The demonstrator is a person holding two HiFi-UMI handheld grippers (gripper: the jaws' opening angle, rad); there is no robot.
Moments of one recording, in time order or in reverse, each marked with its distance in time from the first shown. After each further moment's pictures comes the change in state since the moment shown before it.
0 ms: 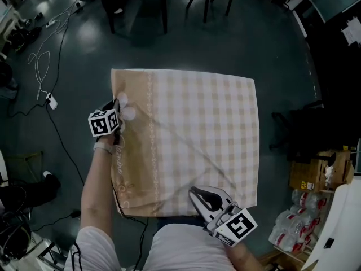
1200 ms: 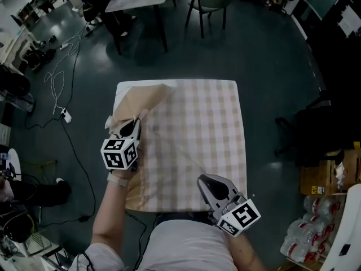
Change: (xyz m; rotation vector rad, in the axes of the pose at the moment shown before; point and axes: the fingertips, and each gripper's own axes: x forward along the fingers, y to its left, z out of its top) left arm -0.148 -0.235 0.047 0.143 -0.138 -0.154; right arm -0.108 -0.059 0.031 -0.002 -0.223 -0.031
